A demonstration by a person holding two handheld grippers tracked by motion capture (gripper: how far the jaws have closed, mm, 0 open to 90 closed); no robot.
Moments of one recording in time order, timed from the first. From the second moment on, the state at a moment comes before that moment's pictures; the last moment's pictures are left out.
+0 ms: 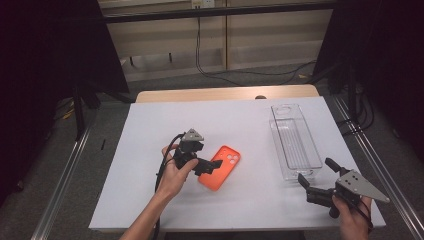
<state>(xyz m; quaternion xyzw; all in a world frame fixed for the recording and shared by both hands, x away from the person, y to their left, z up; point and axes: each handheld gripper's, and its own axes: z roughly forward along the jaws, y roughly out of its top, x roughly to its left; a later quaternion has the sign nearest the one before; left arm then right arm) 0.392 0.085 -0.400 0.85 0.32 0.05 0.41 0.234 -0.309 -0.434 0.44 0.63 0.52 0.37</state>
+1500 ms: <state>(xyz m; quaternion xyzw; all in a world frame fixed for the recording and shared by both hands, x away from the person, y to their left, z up) 0.409 0.029 -0.433 0.91 0.31 0.04 0.27 0.238 -0.307 -0.435 0.44 0.64 0.52 0.36</state>
